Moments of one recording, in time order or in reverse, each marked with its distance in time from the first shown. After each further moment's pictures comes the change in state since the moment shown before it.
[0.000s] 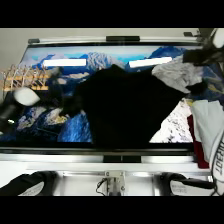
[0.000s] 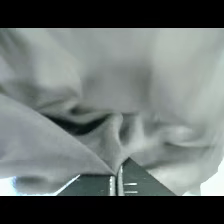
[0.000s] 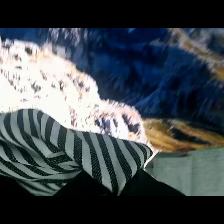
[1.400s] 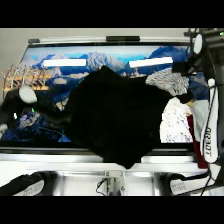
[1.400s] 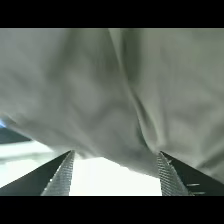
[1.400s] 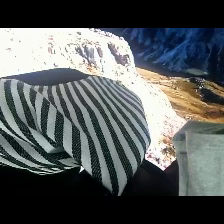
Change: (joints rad) left arm 0.101 -0.064 -0.212 0.015 -0.331 -0.150; right arm 0.005 -0.186 -0.027 0.055 0.080 0.019
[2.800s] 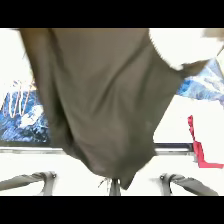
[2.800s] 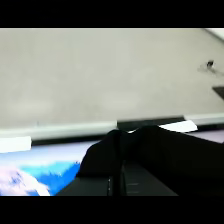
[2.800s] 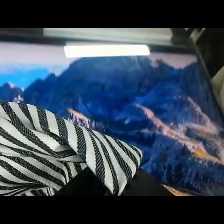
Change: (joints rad) left arm -0.056 -0.250 0.987 0.502 0.642 0.078; right arm 0.125 0.293 0.010 -0.142 -0.238 -0.004
